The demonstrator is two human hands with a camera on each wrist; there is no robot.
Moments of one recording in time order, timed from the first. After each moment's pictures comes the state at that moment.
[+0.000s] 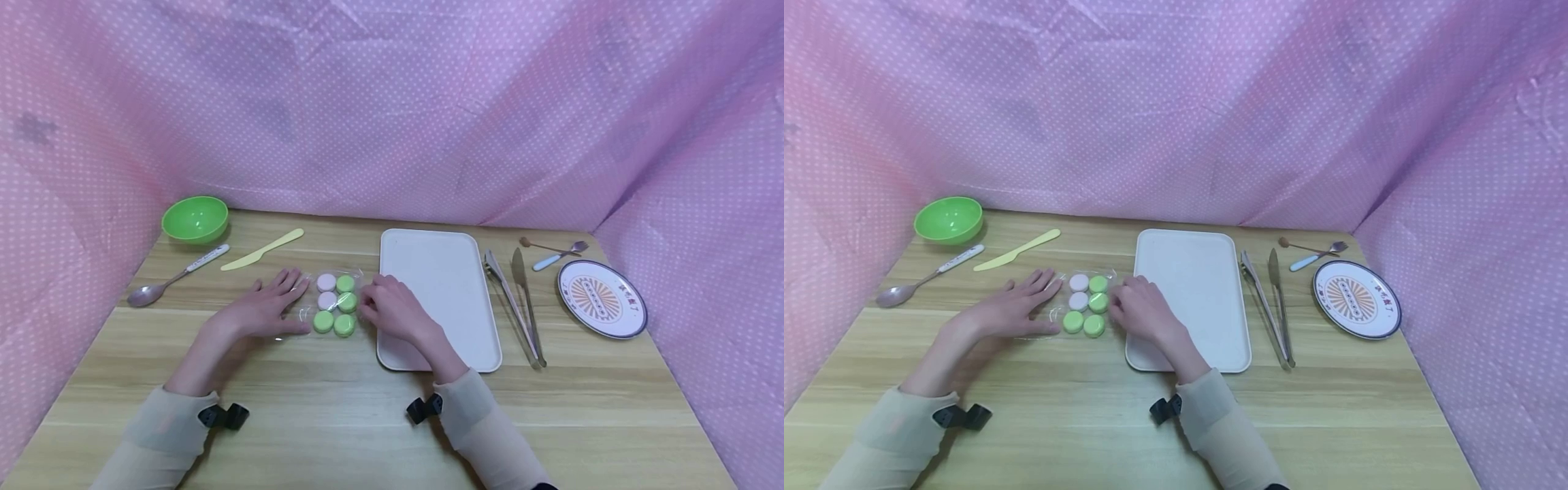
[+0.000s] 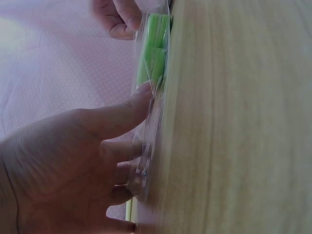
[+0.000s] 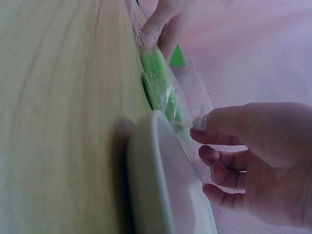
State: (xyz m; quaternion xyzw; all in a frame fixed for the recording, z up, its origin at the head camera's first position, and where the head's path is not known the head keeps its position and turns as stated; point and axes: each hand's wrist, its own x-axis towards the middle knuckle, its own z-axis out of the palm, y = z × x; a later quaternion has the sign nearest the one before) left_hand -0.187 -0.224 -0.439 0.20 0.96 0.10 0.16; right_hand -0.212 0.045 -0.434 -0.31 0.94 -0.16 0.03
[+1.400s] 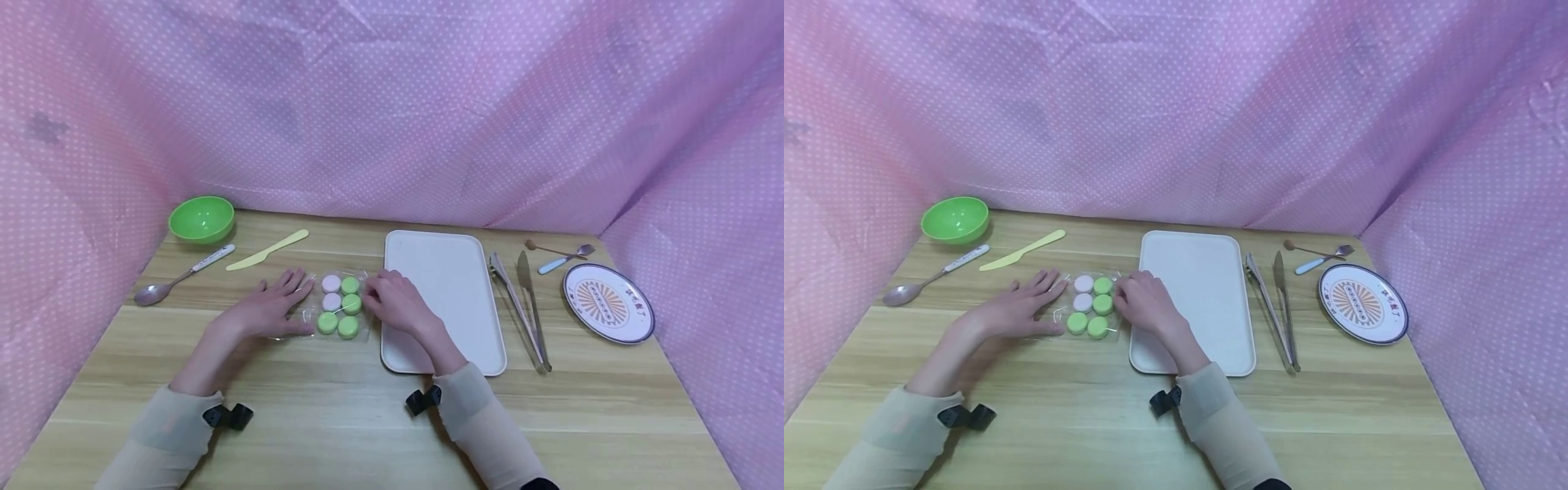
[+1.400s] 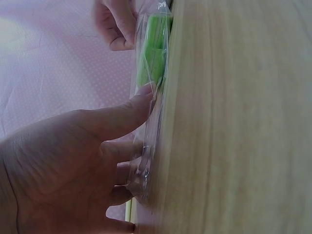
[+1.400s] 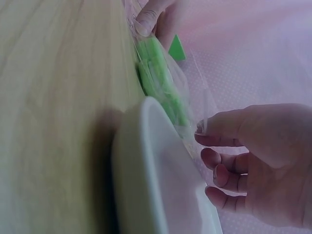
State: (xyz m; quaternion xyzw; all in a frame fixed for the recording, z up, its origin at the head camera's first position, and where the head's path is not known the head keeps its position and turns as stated) left_hand -0.187 -0.225 -0.441 0.20 0.96 0.10 0.16; right_hand -0.229 0.040 -0.438 -0.30 0.94 -0.18 0.02
